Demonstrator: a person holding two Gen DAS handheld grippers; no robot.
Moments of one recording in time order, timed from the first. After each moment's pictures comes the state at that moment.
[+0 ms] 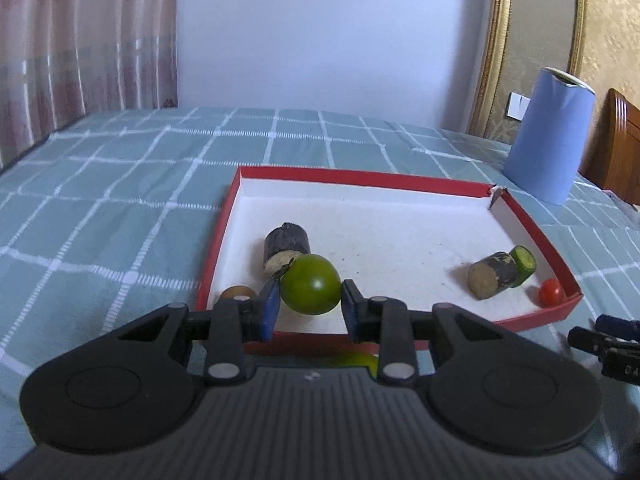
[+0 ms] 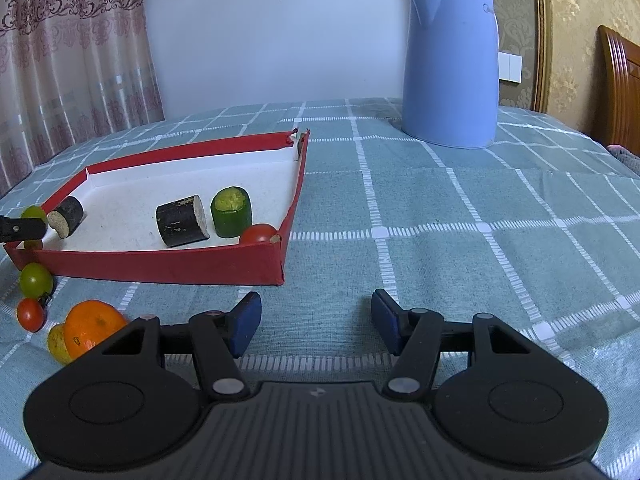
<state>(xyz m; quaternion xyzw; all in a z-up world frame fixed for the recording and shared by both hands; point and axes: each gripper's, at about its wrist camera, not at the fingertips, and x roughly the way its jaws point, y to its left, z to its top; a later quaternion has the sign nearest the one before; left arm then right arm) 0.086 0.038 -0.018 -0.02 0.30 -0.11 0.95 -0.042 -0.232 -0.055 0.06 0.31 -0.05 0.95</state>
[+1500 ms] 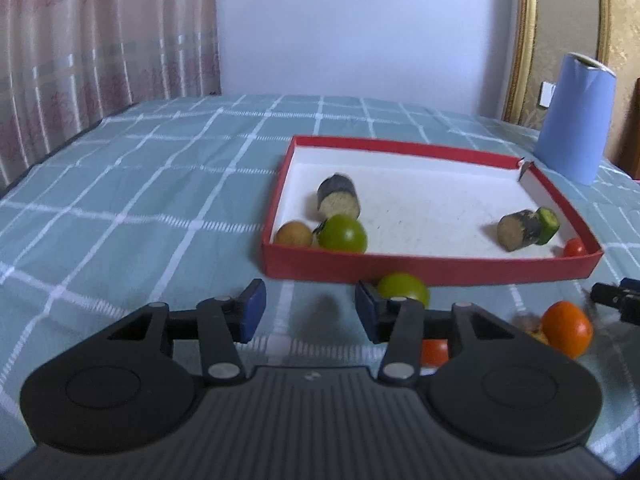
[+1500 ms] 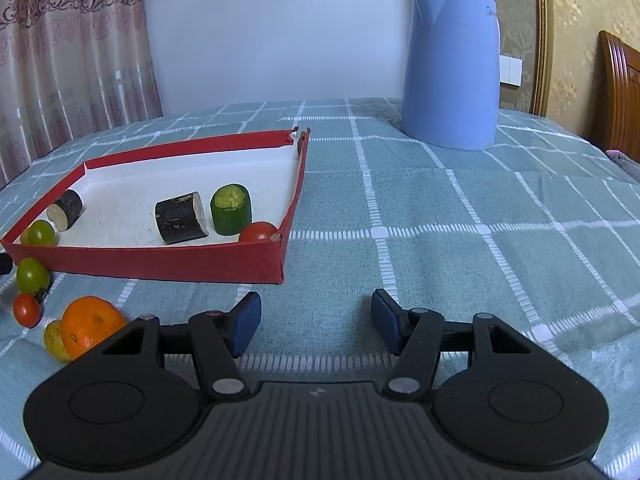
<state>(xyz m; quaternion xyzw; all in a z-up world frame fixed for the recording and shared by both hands) 0.035 0.053 -0.028 0.00 0.31 -0.04 0.95 -0.042 -0.229 -0.055 0.05 0.31 -0.06 0.95</state>
